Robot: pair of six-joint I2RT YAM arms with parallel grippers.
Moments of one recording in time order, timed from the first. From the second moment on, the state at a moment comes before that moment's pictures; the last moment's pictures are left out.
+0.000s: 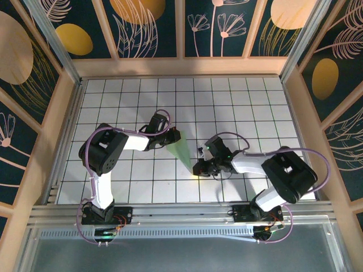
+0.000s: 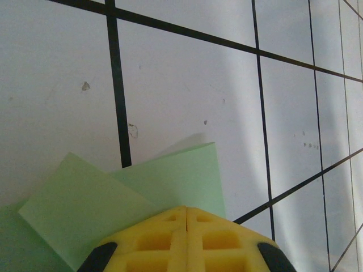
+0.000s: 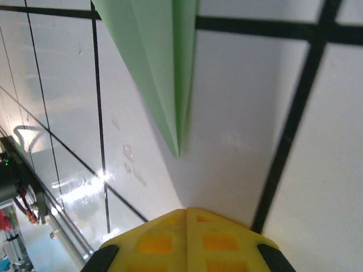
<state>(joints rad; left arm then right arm) -0.56 1.96 0.93 0.28 0.33 -0.79 0.69 1.48 0.51 -0.05 -0.57 0.69</state>
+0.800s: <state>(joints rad) -0.55 1.45 0.73 0.13 0.05 -0.75 0.58 1.70 0.82 0.01 -0.50 0.41</state>
